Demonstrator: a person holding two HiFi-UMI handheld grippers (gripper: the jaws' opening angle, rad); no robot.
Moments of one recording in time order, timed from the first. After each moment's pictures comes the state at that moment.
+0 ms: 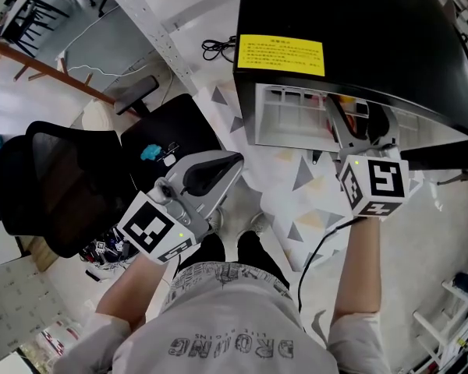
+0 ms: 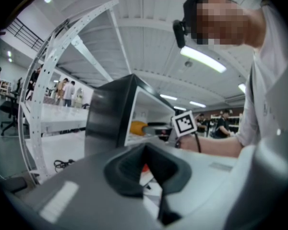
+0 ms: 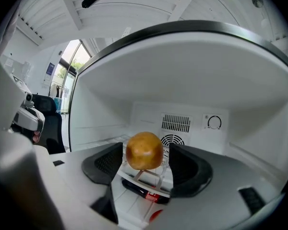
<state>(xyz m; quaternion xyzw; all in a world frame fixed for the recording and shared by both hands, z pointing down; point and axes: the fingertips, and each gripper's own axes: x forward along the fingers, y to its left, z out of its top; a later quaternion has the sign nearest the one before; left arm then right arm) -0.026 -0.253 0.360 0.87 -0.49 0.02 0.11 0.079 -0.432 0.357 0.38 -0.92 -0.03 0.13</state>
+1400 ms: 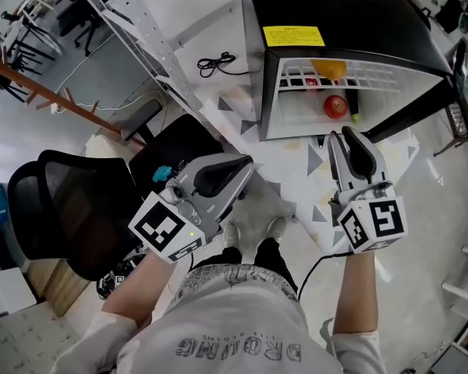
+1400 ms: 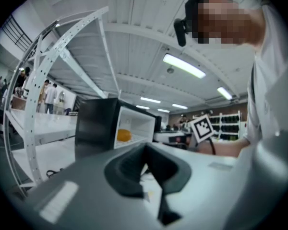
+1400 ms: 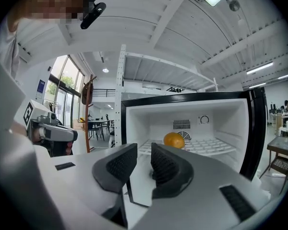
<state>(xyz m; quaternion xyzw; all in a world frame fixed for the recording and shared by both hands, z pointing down) -0.042 -0.181 0.320 0.91 -0.40 0.01 0.07 0.085 -0.272 0.325 0.41 -0.91 0.04 0.06</state>
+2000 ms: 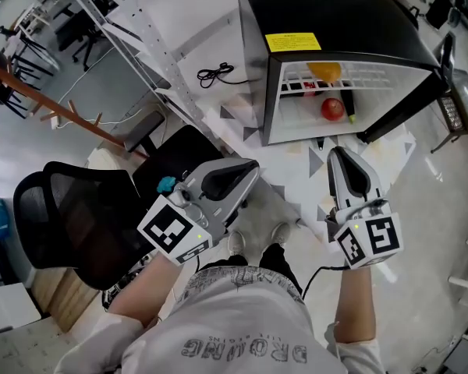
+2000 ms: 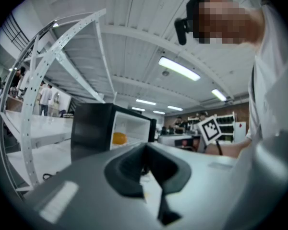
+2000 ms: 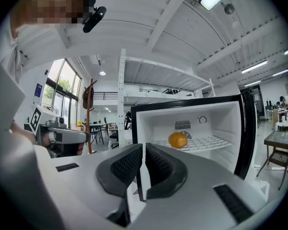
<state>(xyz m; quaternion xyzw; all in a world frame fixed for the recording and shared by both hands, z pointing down) -0.043 -0.165 0.309 0.93 -0.37 -0.01 0.06 0.081 -0.224 0.317 0.42 -0.90 0.05 0.04</state>
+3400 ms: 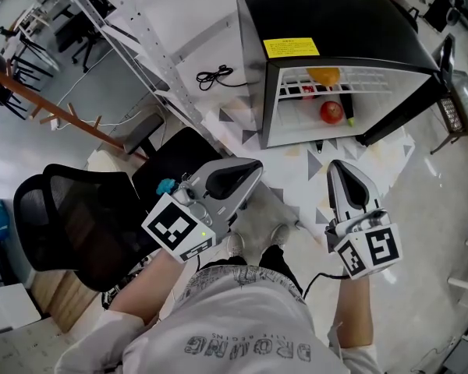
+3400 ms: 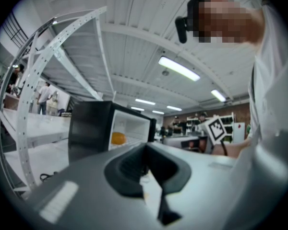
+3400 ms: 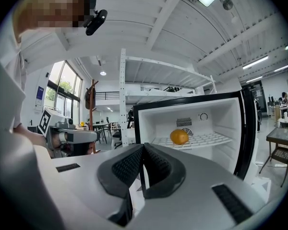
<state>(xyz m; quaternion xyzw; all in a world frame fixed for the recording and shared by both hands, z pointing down) -0.036 -0.176 0.311 0.93 -0.37 -0.01 0.06 0.085 -0.212 0.320 0.41 -0.91 0.06 0.04</state>
